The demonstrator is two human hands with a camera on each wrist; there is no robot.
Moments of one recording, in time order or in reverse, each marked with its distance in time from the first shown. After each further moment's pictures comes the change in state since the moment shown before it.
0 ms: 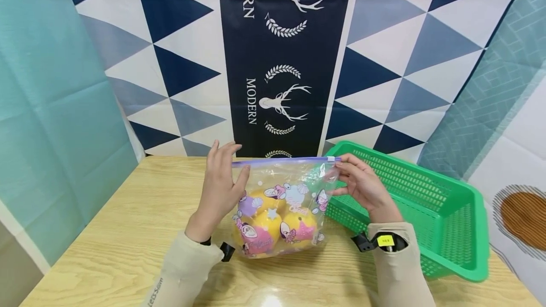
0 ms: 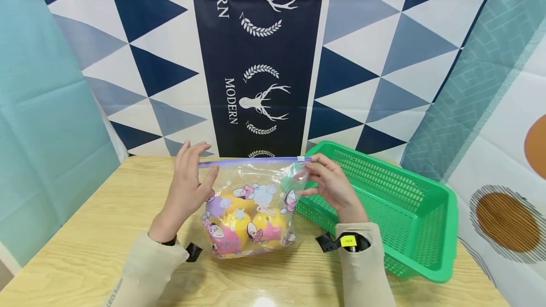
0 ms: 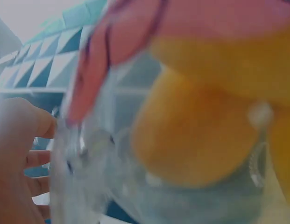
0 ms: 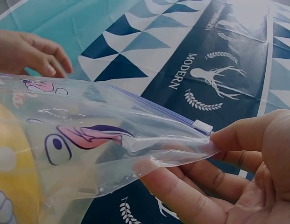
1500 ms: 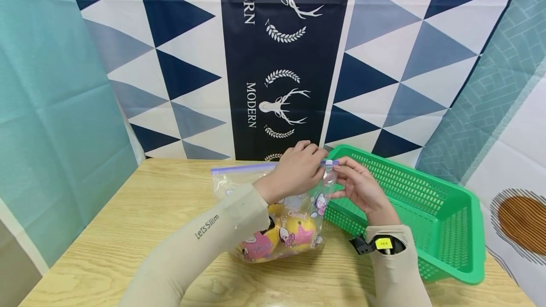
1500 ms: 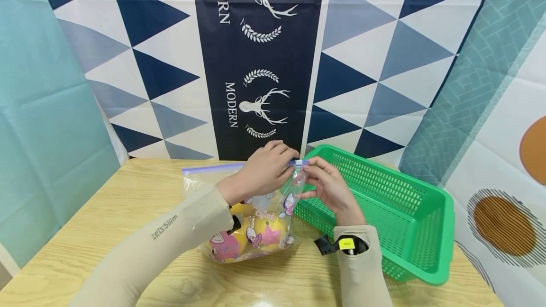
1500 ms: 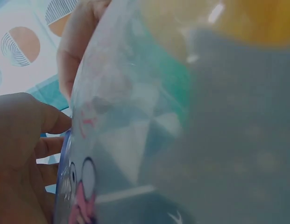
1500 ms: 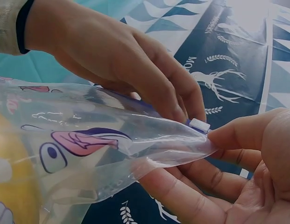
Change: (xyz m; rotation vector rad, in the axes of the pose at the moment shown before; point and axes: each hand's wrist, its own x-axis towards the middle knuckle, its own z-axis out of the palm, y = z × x) left_hand 0.075 0.095 0.070 0.309 -0.605 0.275; right_hand 0.000 -0.001 0.003 0.006 -0.031 -0.004
